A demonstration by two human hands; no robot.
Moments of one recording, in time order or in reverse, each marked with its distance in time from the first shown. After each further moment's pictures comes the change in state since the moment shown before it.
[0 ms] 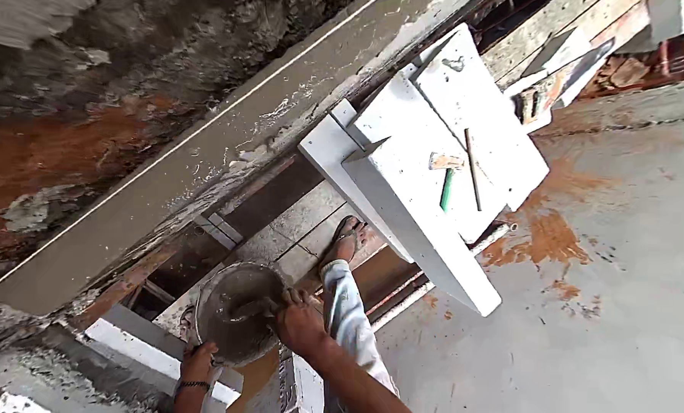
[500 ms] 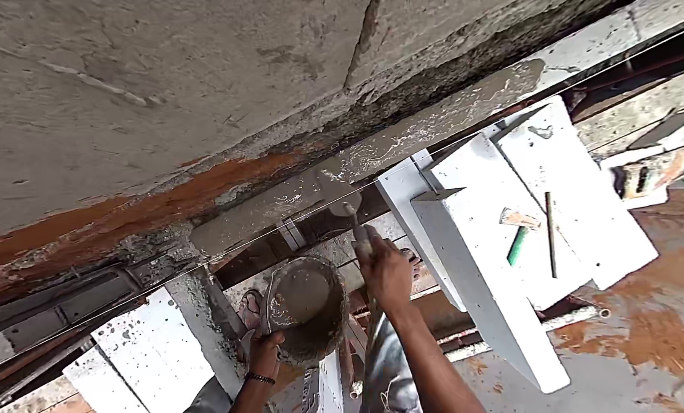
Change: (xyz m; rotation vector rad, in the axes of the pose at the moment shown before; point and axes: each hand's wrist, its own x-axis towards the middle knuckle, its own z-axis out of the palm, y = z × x) left_hand -0.110 0.063 -0.024 -0.425 -0.048 0.097; right_hand -0.050 -0.051 -0.162 0.152 0.853 0.133
